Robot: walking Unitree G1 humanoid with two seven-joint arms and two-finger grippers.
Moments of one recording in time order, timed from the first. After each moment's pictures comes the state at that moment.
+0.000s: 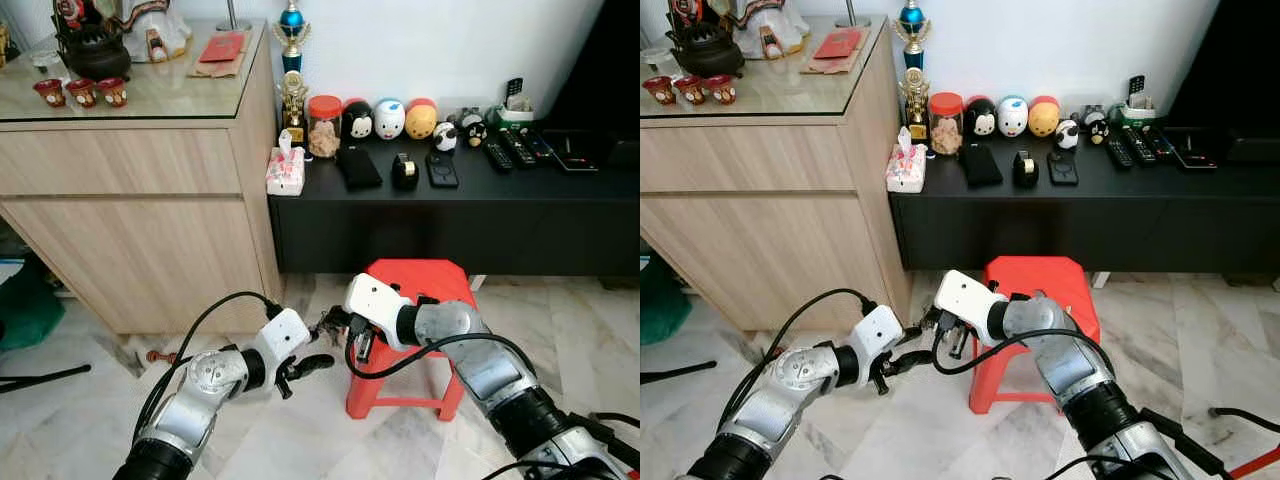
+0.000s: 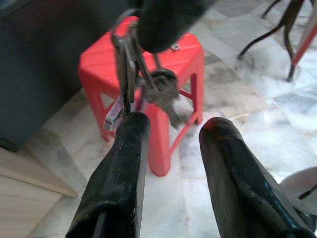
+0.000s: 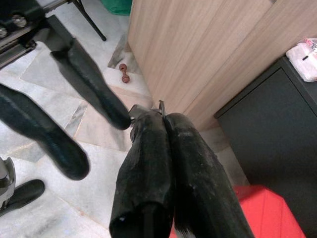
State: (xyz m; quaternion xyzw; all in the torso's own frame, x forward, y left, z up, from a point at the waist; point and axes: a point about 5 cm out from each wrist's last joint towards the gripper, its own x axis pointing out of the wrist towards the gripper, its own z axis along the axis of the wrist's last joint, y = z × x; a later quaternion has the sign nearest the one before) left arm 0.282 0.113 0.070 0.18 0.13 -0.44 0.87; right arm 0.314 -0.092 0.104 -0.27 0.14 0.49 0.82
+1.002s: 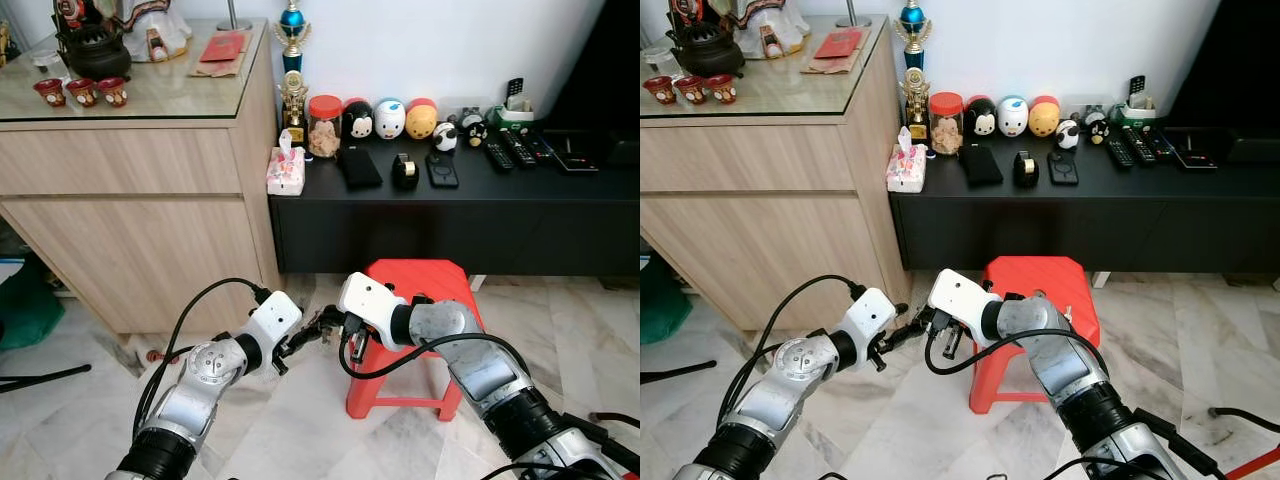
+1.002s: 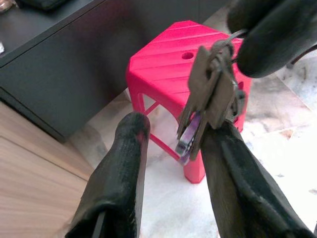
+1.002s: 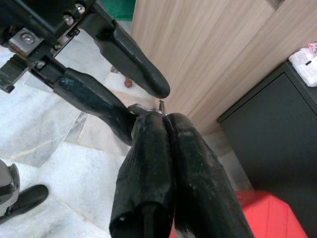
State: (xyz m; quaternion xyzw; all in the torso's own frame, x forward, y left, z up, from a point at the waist) left arm 0.300 0.122 0.075 0.19 0.11 -0.36 0.91; right arm 0.312 -0.085 0.107 -0.26 0.14 0.50 0.82
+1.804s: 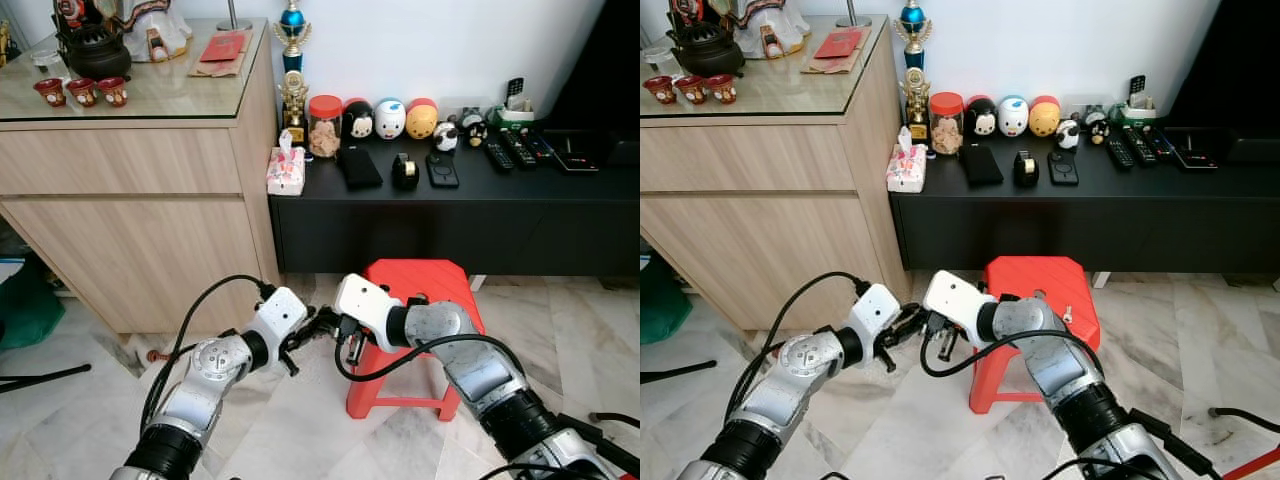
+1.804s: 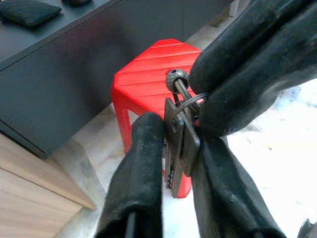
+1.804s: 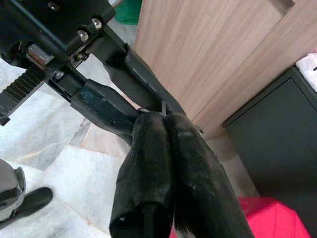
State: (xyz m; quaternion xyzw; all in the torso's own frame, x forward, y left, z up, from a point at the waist) left arm 0.299 0.112 0.080 0.16 0.09 -0.40 0.90; right arm 0.310 -0.079 0.106 -0.25 0.14 0.51 0.81
